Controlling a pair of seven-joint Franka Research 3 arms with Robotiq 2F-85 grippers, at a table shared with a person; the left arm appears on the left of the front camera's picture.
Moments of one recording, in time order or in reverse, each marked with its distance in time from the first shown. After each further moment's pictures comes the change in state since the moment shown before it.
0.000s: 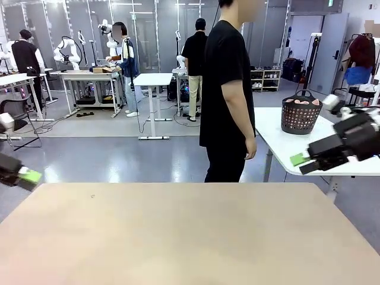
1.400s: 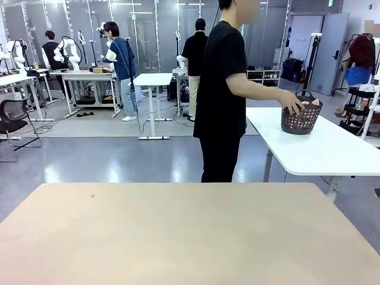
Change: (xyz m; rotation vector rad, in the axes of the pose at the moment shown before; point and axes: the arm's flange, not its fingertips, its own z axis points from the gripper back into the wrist) left arm -0.110 0.101 0.112 -0.199 -0.352 0.239; right arm -0.093 -0.080 0.110 0.224 -0.155 -0.247
